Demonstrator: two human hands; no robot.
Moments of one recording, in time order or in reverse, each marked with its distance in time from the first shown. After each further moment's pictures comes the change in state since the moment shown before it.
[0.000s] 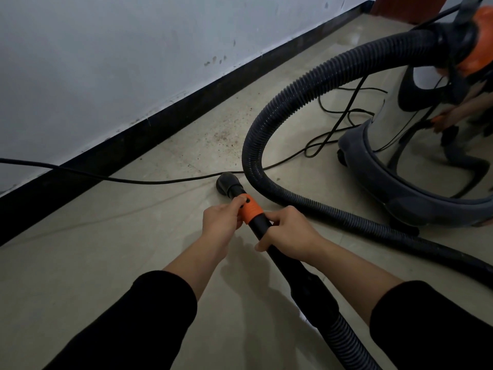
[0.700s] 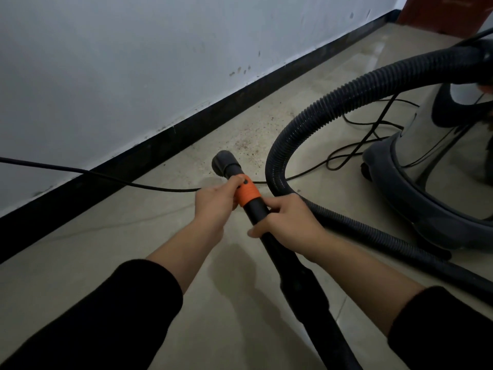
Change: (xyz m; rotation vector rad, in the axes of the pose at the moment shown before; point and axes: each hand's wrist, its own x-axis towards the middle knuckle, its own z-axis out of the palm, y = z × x) left_hand 0.000 0.066 -0.030 -0.014 0.074 0.170; right_hand 0.006 -0.058 0.002 0.166 0.022 -0.135
